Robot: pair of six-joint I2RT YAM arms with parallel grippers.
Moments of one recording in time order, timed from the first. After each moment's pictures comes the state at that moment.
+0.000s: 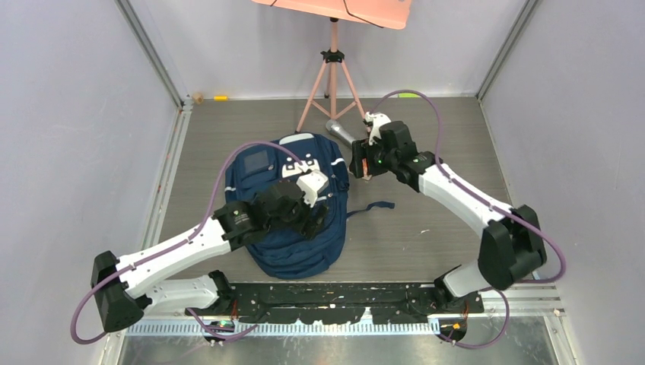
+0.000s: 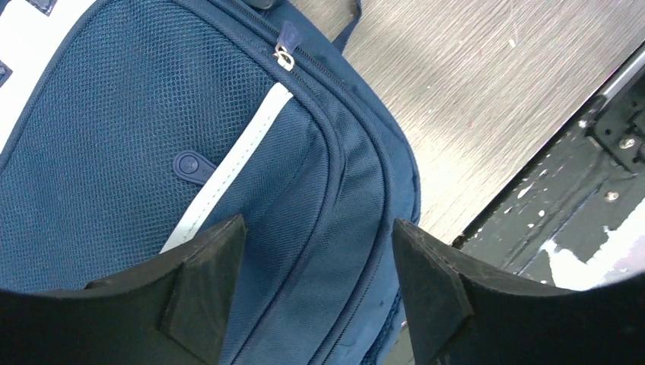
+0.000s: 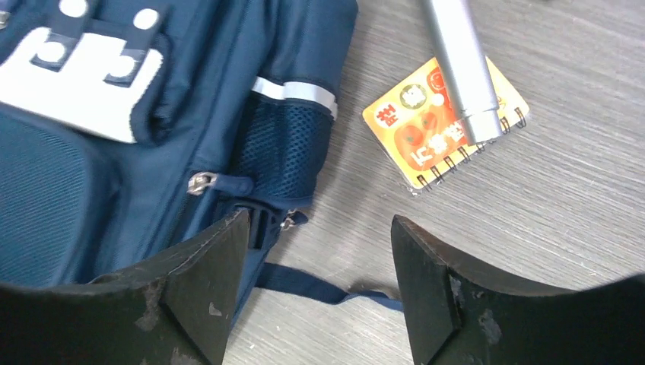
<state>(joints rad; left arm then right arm) -0.98 1.06 0.91 -0.51 -0.13 -0.18 0.50 1.50 1.10 -0.27 -0.09 0.18</state>
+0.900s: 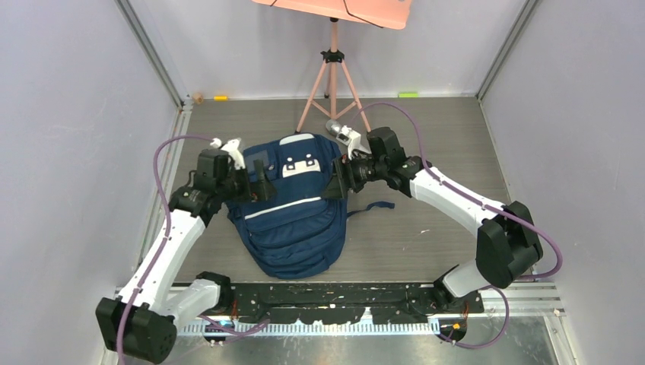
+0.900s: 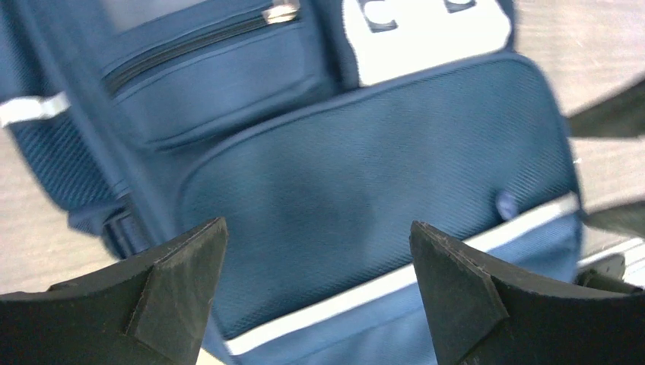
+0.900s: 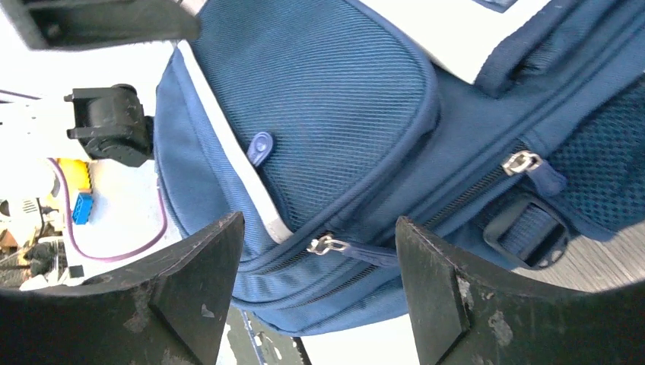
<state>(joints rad) -0.29 0.99 0.92 -0.64 0.19 -0.36 0.57 1.48 1.07 -0.22 -0.66 0.26</state>
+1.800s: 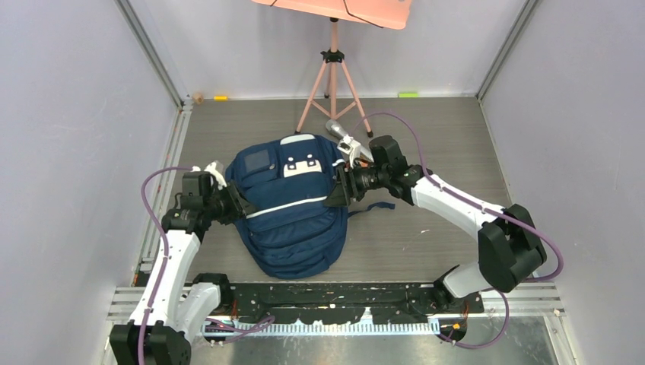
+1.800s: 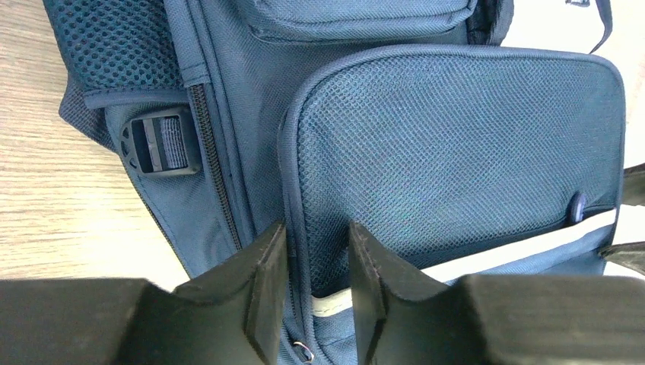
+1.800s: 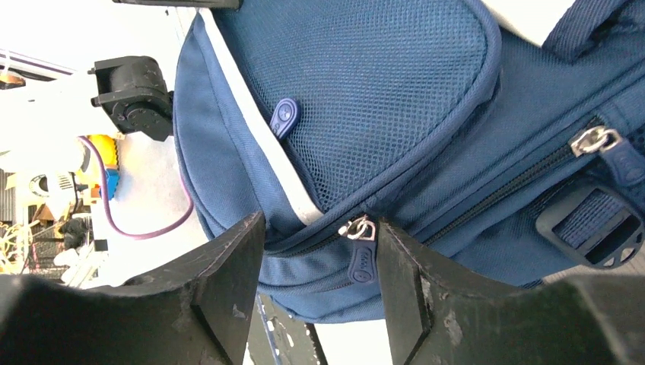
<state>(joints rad) -0.02 0.85 0.70 -0.68 0.34 -0.50 0.58 1.46 0.98 -0.14 -0.76 0.28</state>
